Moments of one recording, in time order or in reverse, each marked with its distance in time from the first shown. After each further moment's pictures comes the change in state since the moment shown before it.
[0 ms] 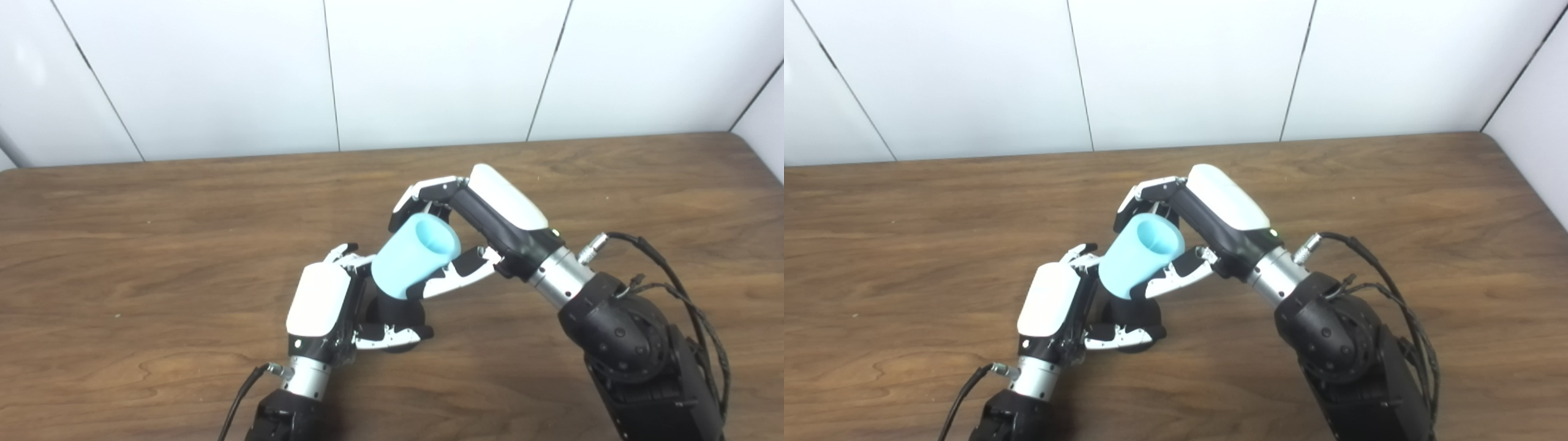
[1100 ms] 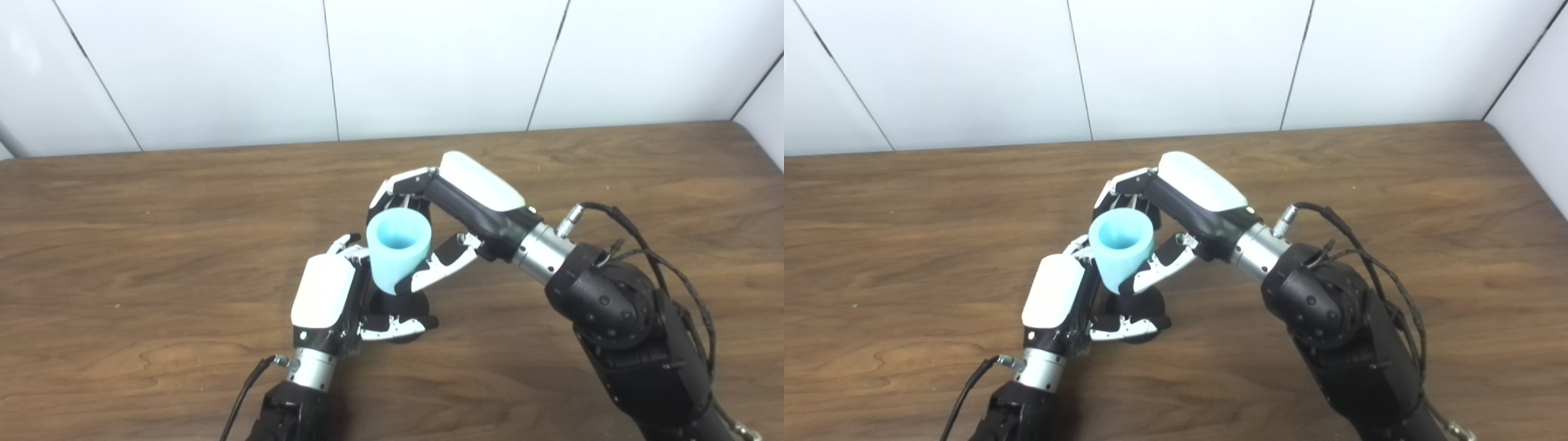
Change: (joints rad) left arm 0.001 -0.001 -0.035 -0.003 0.005 0.029 0.014; right arm -0.096 -0.045 0.051 0.030 0.001 0.008 0.107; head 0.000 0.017
